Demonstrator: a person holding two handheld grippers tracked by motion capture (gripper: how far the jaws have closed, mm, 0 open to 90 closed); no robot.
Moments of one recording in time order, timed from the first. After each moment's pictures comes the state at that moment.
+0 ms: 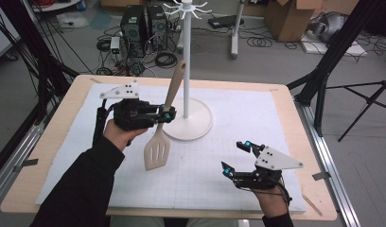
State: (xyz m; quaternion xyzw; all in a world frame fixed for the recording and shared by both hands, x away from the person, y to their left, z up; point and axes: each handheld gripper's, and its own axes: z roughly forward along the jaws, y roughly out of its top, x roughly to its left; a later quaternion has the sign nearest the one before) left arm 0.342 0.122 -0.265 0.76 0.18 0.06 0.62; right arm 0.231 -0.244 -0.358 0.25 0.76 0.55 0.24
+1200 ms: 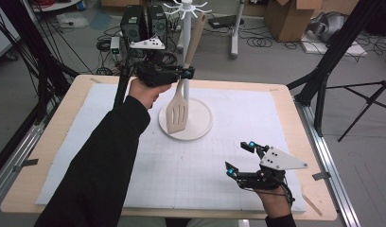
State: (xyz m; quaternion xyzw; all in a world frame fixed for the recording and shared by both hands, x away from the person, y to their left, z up) left arm 0.414 0.078 -0.218 0.75 0.25 0.08 0.61; right arm 0.231 -0.254 -0.364 0.26 0.75 0.56 0.23
